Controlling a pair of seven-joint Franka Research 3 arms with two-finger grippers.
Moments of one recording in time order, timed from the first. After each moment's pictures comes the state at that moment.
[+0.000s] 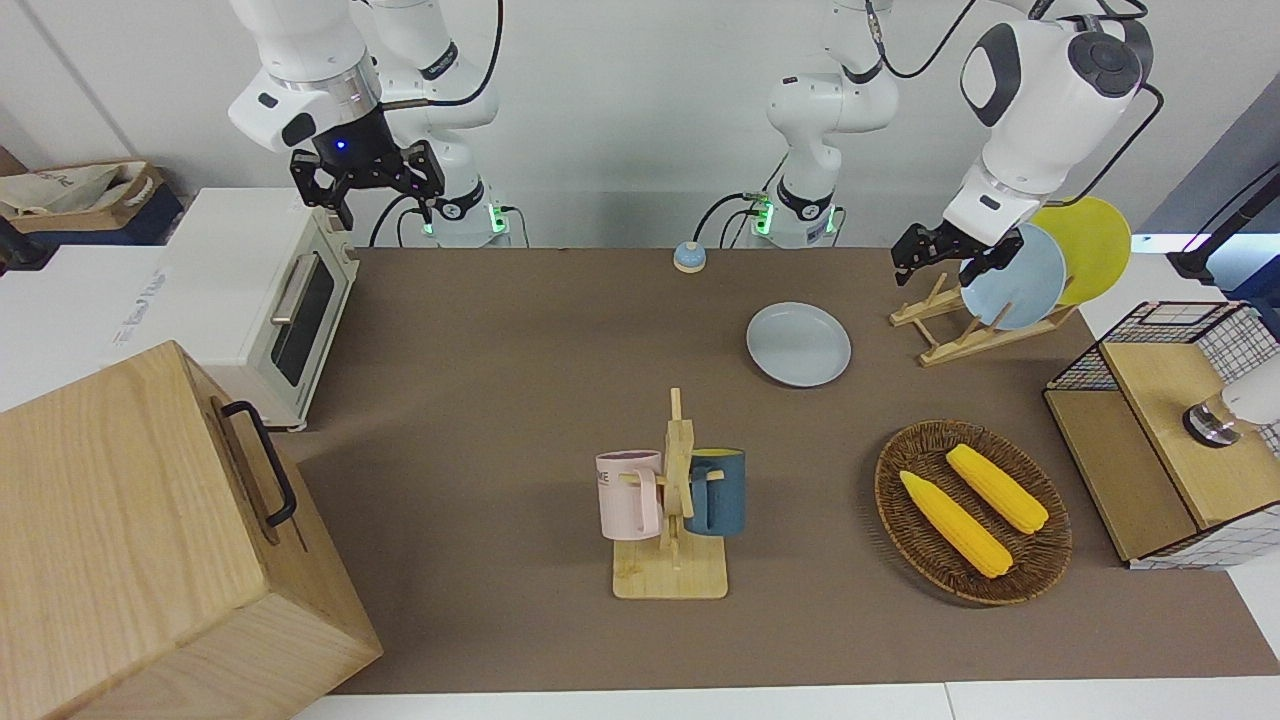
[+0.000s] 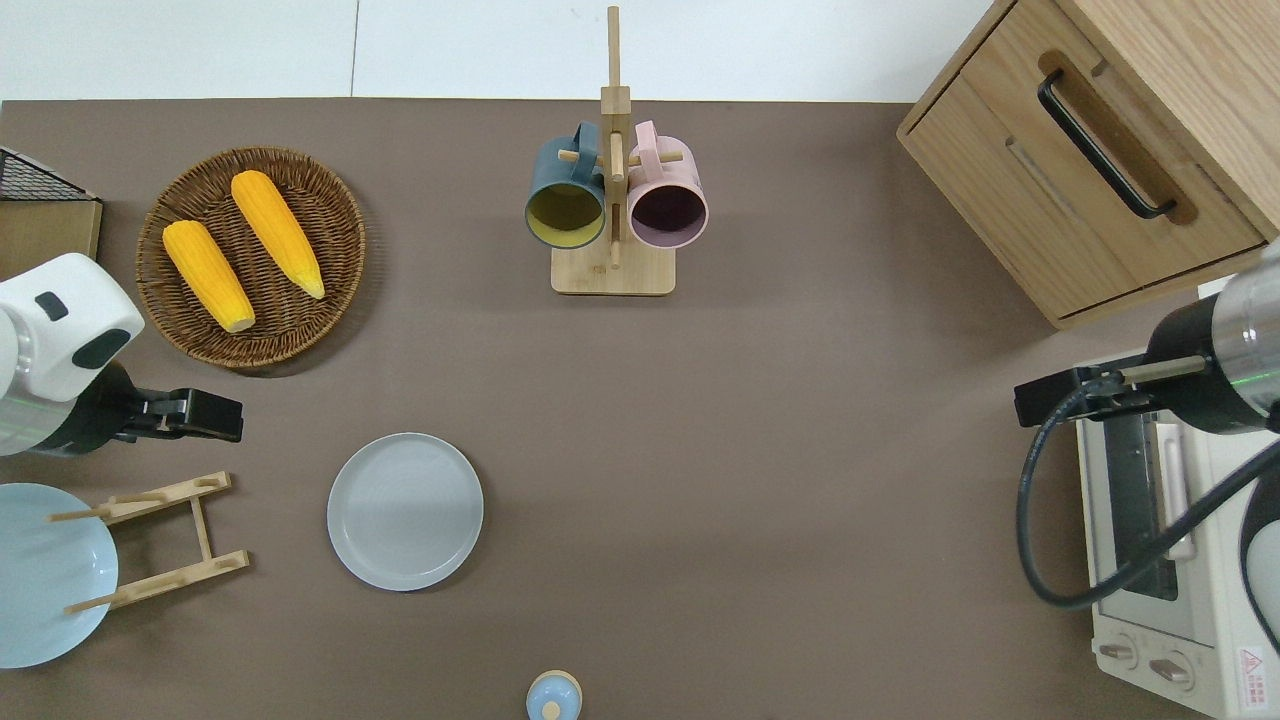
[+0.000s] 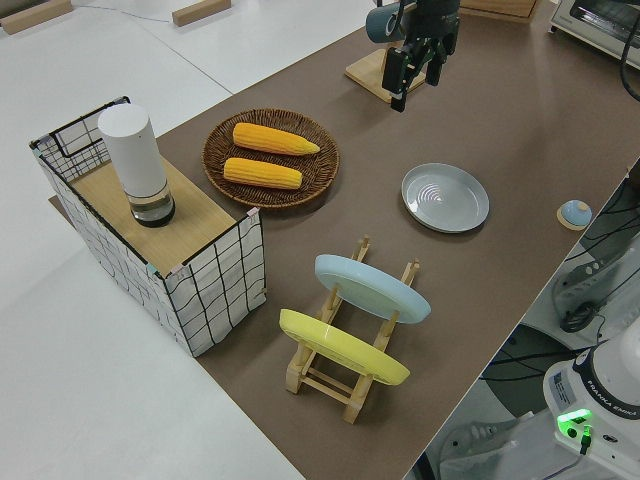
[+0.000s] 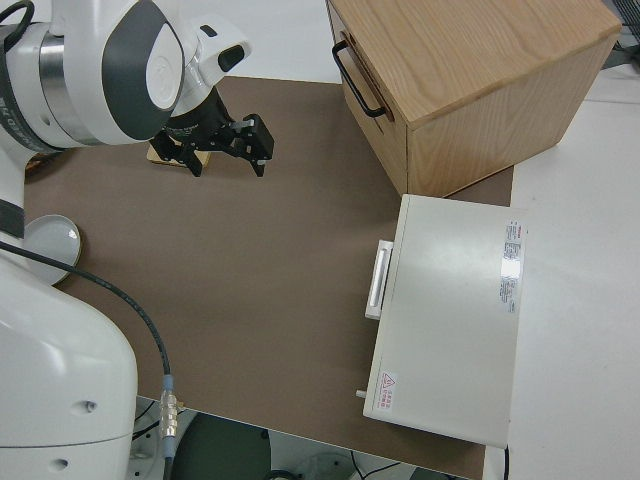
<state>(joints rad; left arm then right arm) -0.02 -0.07 0.01 -1.83 -0.03 1.67 0.04 0.03 0.00 0.09 -1.47 0.00 1.39 0.03</state>
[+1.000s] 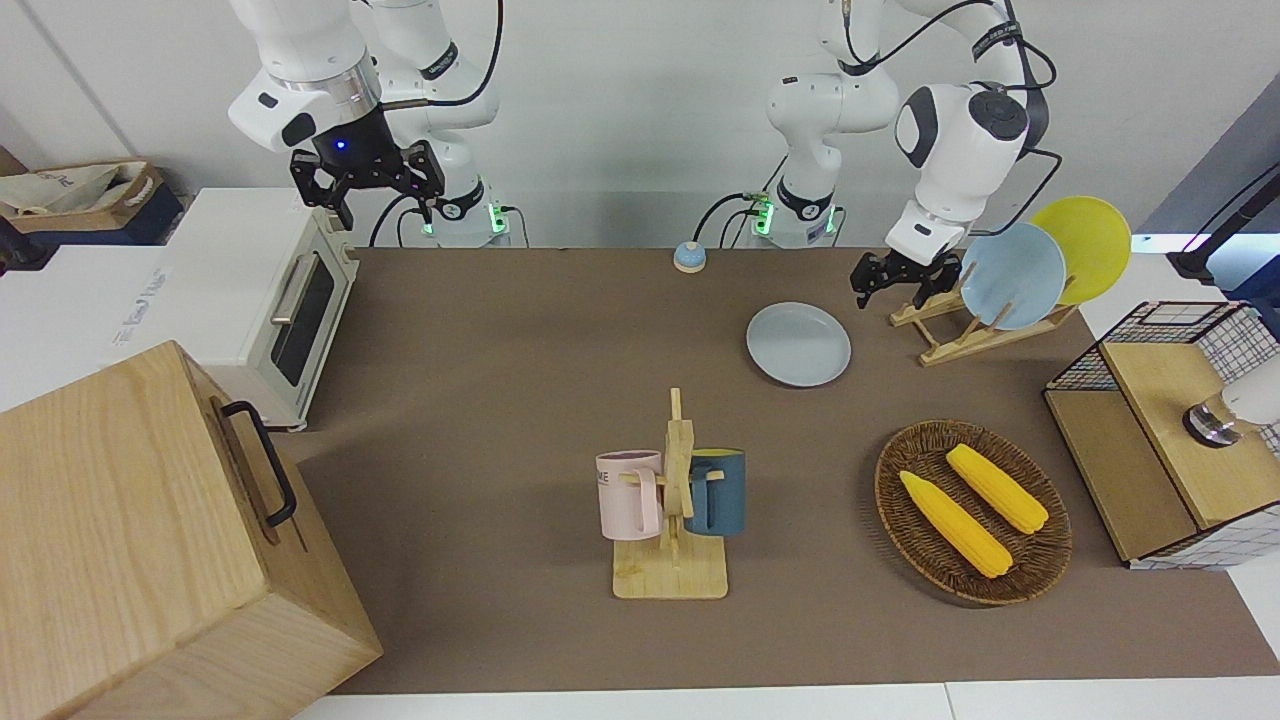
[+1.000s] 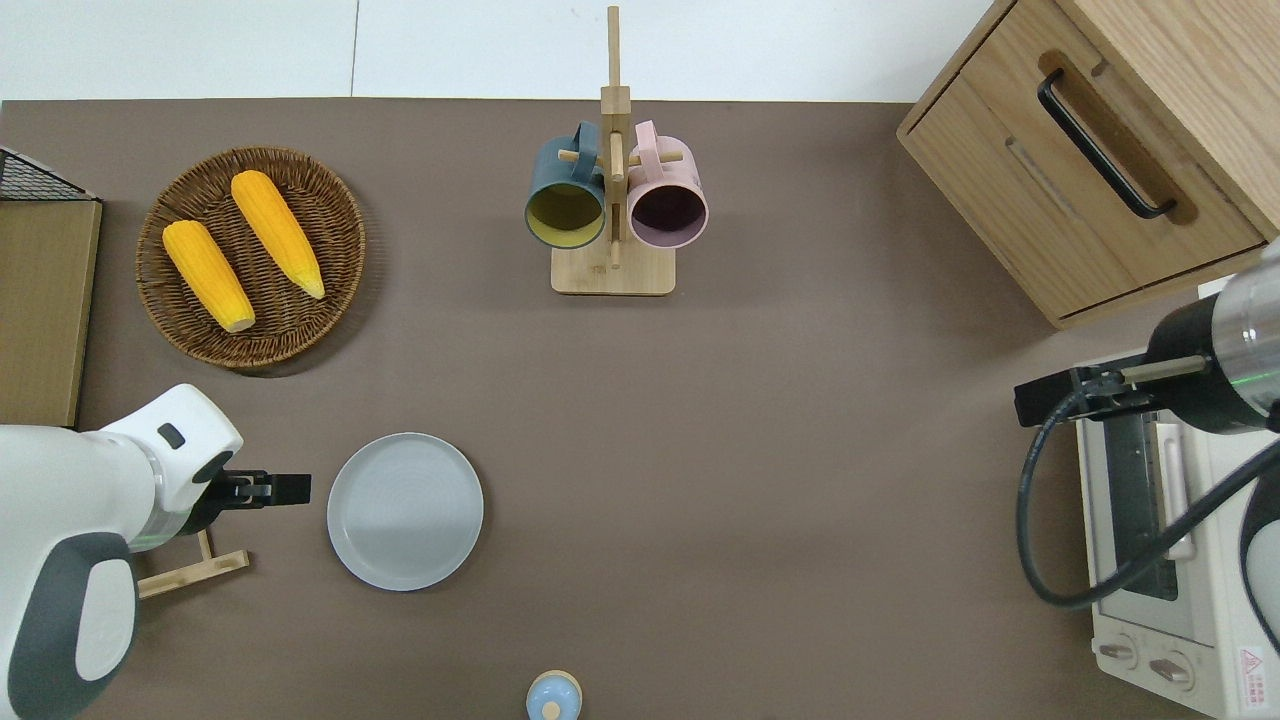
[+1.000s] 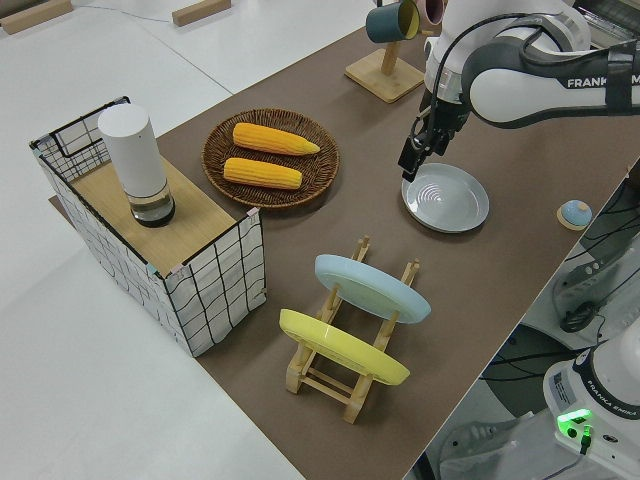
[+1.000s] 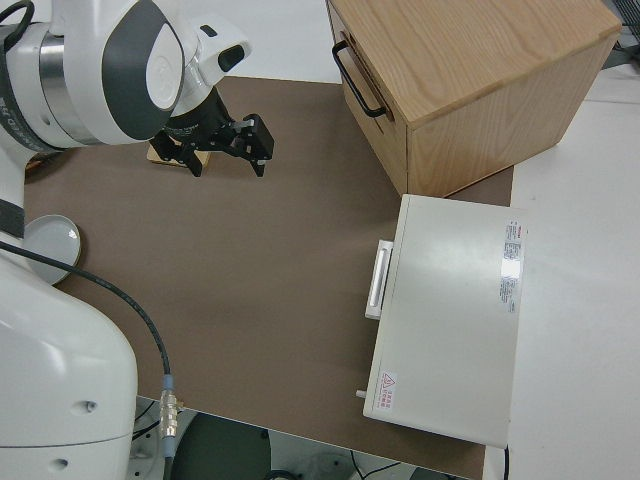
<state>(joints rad) -0.02 -0.26 -0.01 -2.35 -0.03 2.10 0.03 0.03 0.00 0.09 -1.47 0.00 1.39 0.03</state>
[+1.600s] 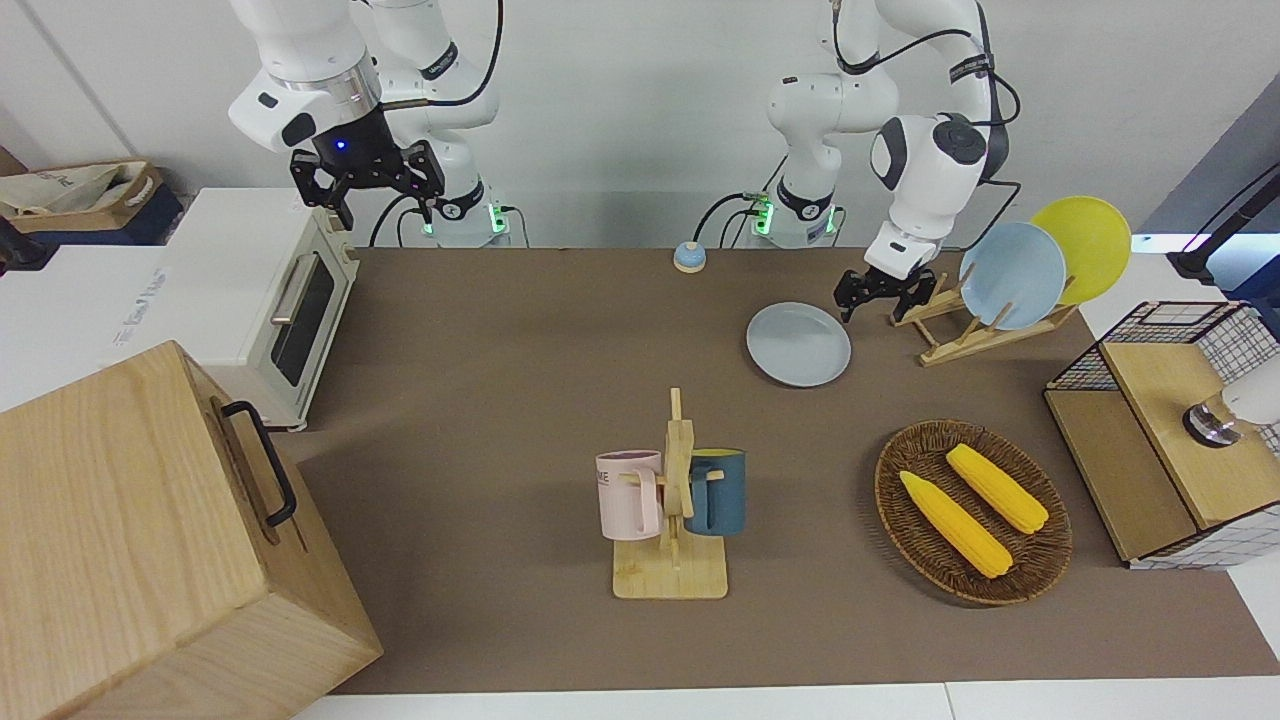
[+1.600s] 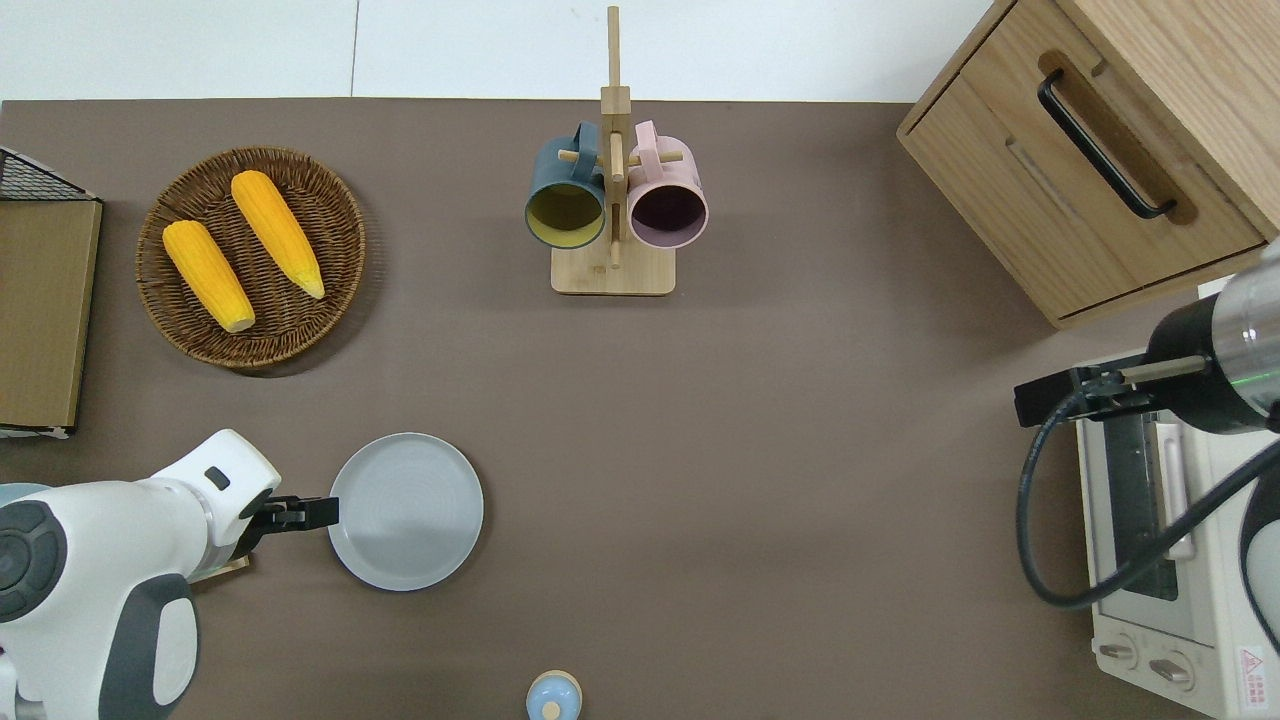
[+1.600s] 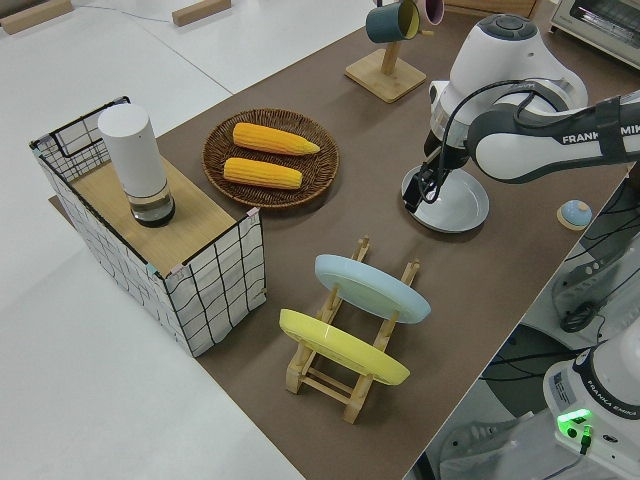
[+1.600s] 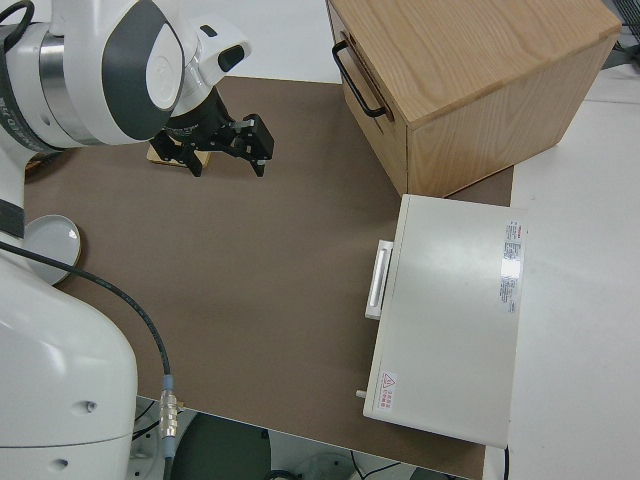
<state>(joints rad) -0.02 -0.28 -0.01 -2.55 -0.03 2.32 0.00 0.03 0.00 0.09 -1.47 0.00 1.39 0.03</state>
